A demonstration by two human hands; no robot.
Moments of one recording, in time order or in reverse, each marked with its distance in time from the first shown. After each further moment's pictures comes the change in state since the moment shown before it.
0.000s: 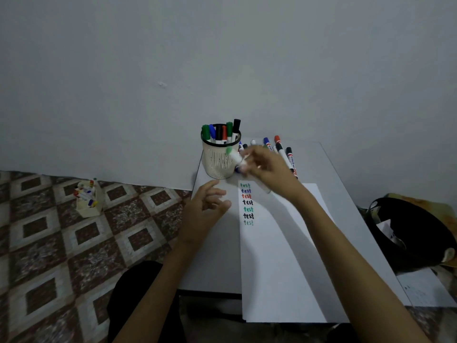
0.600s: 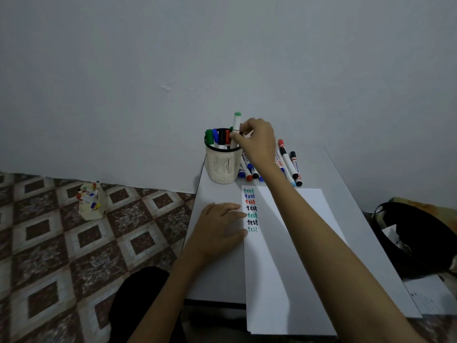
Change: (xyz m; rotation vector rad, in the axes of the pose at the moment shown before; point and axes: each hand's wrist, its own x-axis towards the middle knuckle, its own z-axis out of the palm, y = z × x) left_hand -0.001 -0.018 0.003 0.729 -0.335 0.245; right_hand 0.089 -0.005 0.023 -0.262 0.511 0.051
